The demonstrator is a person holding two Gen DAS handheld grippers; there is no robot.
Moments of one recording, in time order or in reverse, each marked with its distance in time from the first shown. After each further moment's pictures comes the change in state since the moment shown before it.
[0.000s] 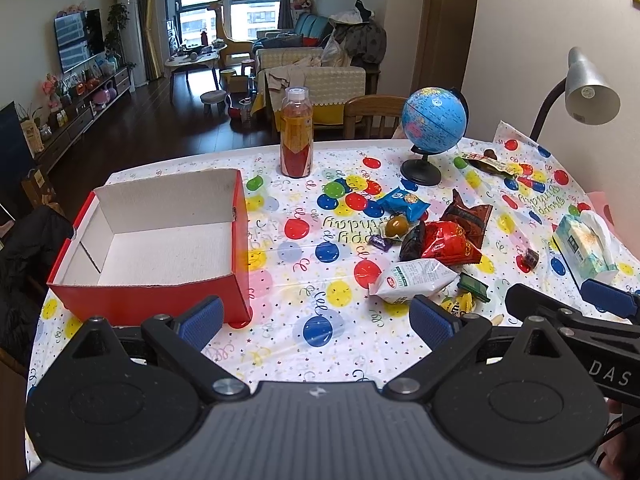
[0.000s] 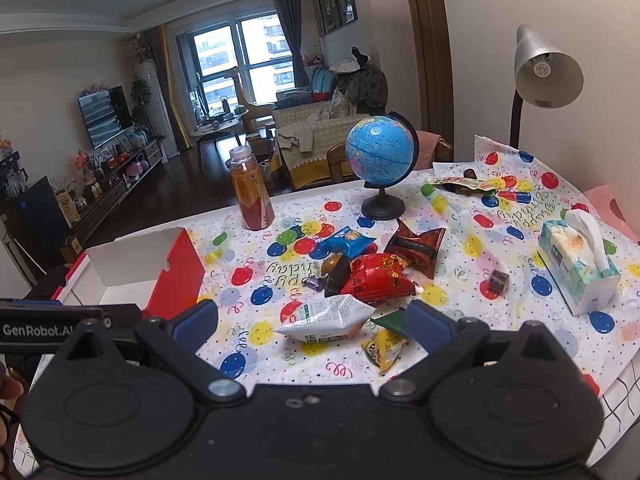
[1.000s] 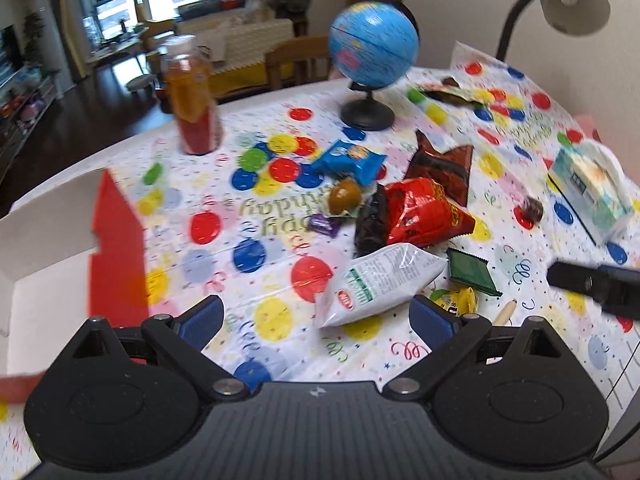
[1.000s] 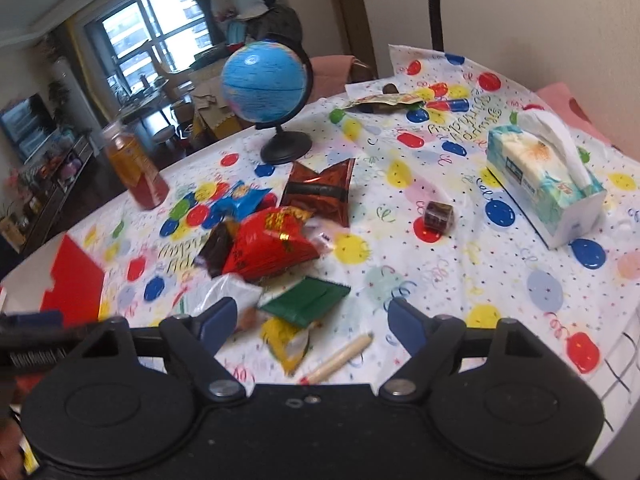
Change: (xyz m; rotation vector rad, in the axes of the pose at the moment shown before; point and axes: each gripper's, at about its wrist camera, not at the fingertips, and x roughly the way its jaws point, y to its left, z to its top) left arm 0.167 -0.075 0.027 0.214 0.141 -0.123; right arm 0.105 -0.110 -0.005 0.232 0.169 -0.133
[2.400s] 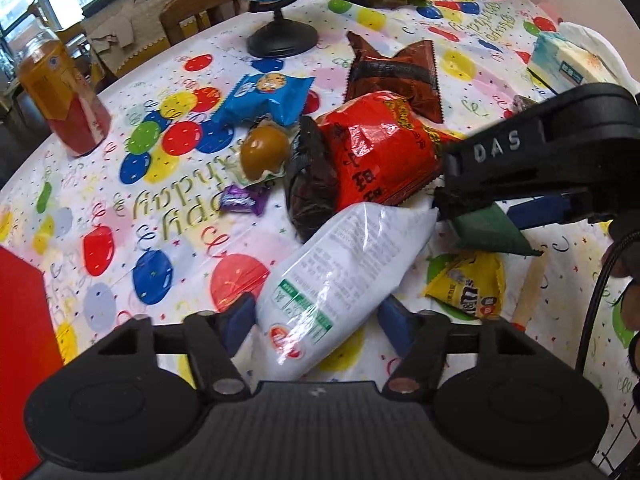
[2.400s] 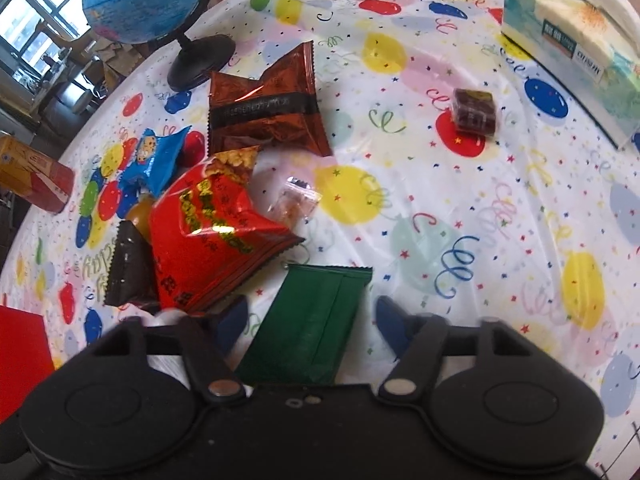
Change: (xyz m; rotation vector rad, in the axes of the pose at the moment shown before) left arm 0.109 -0.032 0.006 0.243 0.167 -0.085; right arm 0.146 0.002 0.022 0.270 0.331 -0.116
